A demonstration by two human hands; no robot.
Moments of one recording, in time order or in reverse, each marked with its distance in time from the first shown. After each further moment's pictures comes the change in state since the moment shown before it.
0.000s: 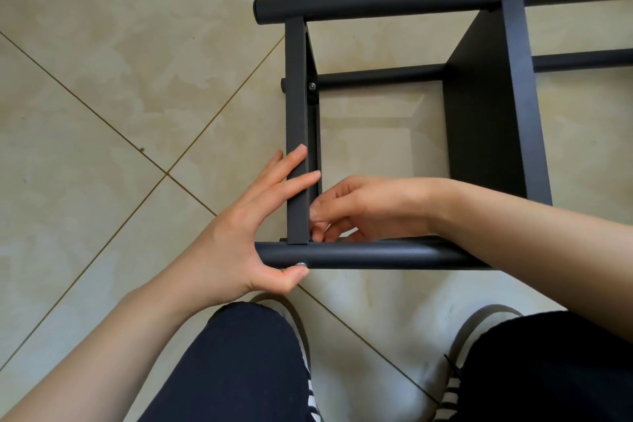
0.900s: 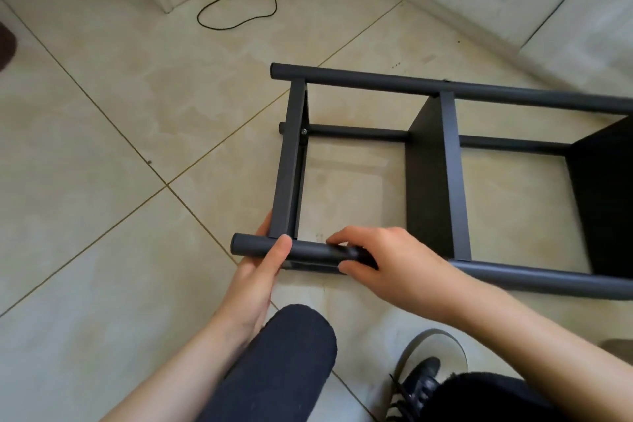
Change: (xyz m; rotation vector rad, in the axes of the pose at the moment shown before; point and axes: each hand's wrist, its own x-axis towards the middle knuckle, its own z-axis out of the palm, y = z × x) left_hand -0.008 0.013 0.096 -1.106 0.558 -0.482; right_hand -0.095 0.028 0.037 -1.044 0.608 -0.175
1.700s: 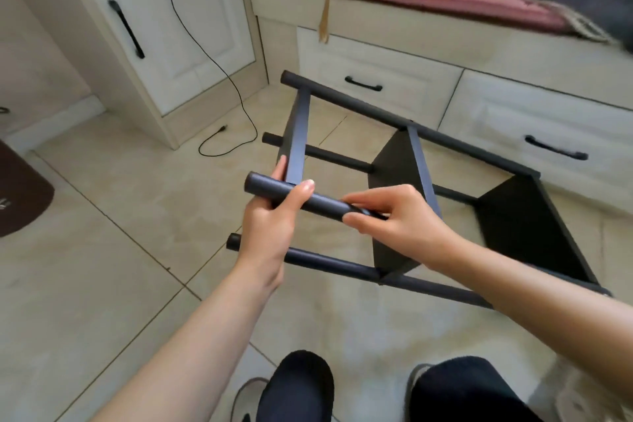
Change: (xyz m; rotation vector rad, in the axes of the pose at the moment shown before) left_hand -0.025 0.184 0.096 0.205 -0.095 0.429; right_hand -0.040 -0.058 -0.119 0.306 0.575 -0.154
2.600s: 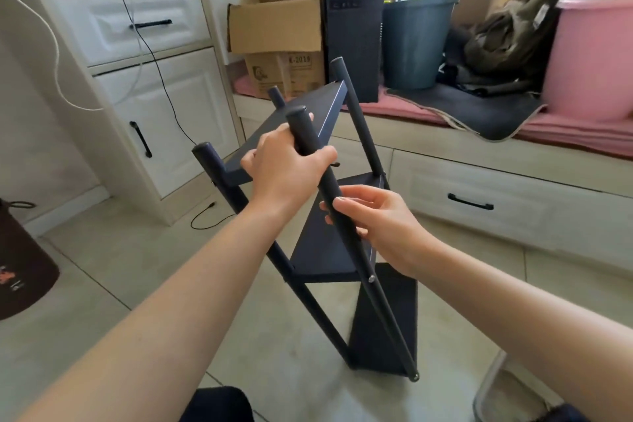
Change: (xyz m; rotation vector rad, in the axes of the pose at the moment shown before) left_hand -0.088 0.218 0.106 0.671 0.026 0.505; right_hand -0.067 -0.113 -0.101 0.623 0.182 0.115
